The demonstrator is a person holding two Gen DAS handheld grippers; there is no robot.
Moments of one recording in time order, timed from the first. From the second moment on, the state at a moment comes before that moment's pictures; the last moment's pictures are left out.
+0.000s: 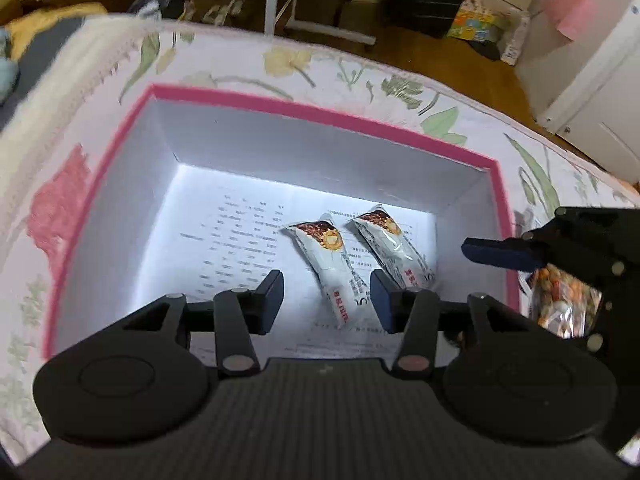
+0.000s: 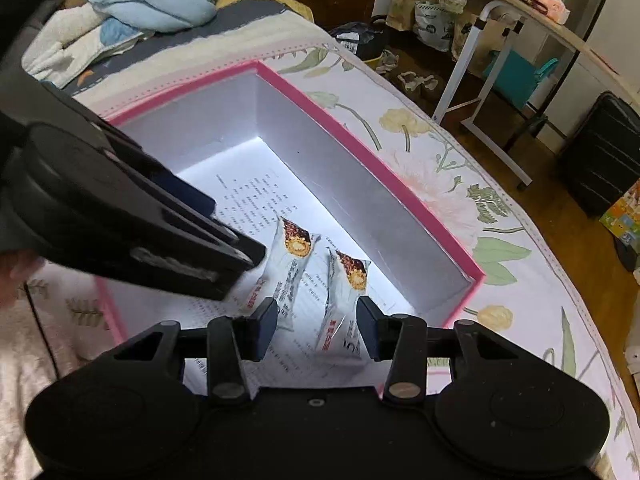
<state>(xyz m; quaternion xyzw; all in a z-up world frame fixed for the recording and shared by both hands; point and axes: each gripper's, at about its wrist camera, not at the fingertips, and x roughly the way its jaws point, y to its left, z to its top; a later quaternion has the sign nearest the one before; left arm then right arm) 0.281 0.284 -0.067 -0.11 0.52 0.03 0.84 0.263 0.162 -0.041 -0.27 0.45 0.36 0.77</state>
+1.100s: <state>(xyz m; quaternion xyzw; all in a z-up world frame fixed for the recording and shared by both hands) 0.147 0.124 0.030 0.07 0.43 -0.15 0.89 0.131 -0.033 0.037 -0.15 0.44 0.33 0.82</state>
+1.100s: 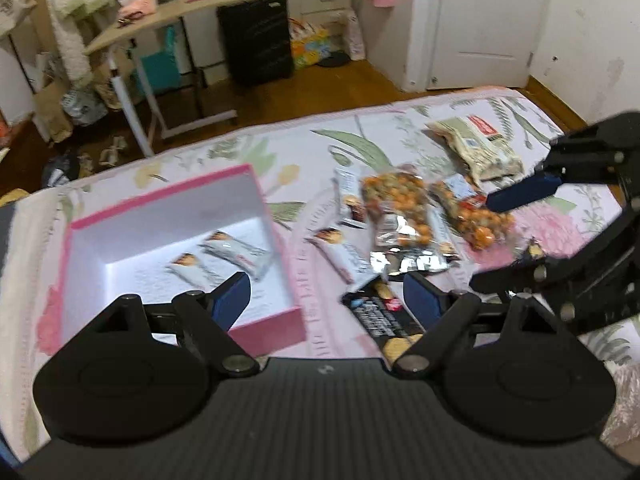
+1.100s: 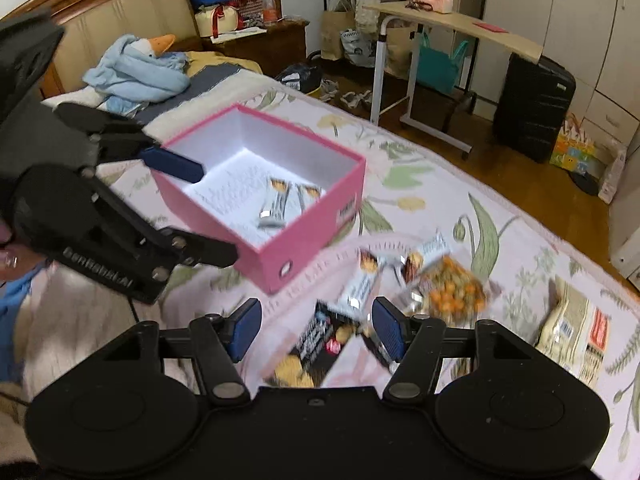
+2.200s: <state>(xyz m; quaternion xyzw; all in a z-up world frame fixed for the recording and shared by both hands) 0.179 0.098 -0.148 -0.10 0.56 -0.10 0.81 0.132 -0.017 -0.140 -0.07 0.49 0.31 0.81</state>
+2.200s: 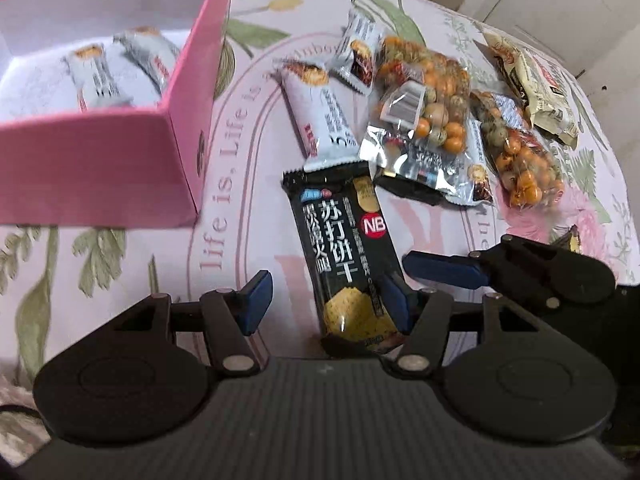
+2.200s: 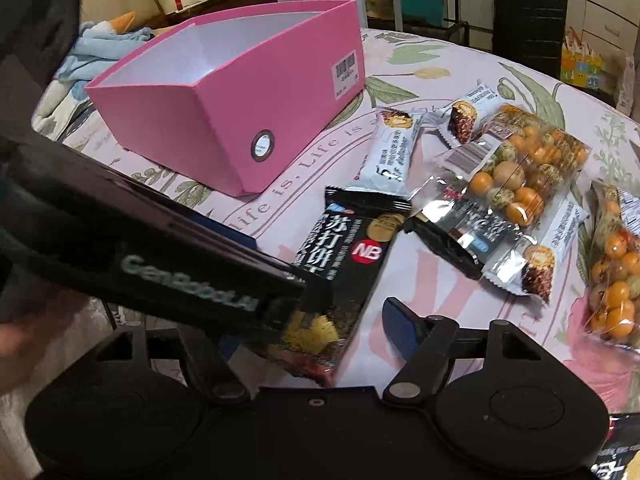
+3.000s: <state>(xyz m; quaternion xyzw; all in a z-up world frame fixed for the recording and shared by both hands) 0.167 0.091 -0.140 -0.13 0.58 -0.16 0.79 0.106 -0.009 -0.120 -0.13 0.48 0.29 0.82</state>
